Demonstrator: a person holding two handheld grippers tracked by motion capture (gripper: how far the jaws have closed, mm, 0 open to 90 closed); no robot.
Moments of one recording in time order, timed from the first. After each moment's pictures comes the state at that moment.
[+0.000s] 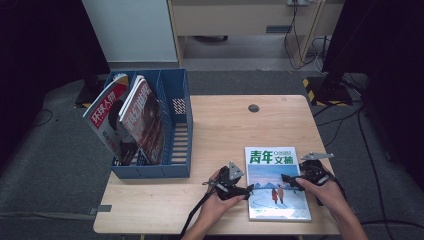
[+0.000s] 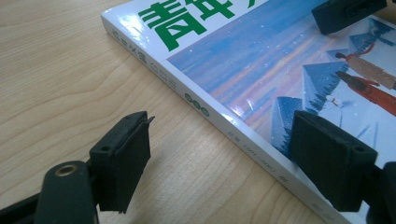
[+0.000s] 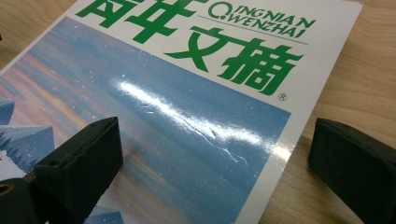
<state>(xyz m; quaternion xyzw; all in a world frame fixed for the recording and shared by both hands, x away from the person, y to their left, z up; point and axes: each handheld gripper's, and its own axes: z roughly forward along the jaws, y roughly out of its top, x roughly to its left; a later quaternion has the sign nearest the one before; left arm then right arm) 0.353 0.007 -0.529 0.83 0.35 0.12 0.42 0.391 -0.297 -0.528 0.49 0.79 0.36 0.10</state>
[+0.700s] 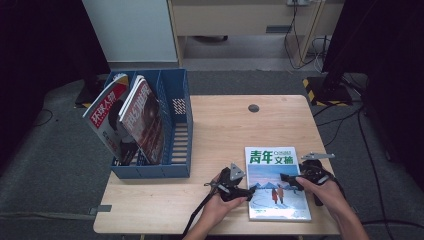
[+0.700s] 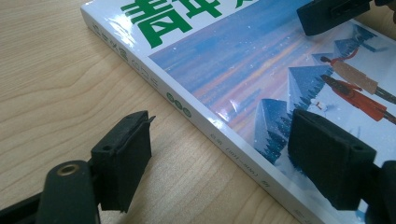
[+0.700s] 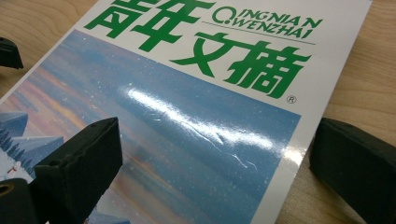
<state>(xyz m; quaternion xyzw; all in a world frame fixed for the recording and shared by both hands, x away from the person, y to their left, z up) 0.352 0.003 -0.533 0.82 0.35 0.10 0.43 0.391 -0.297 -0.530 0.50 0.78 0.38 0.09</state>
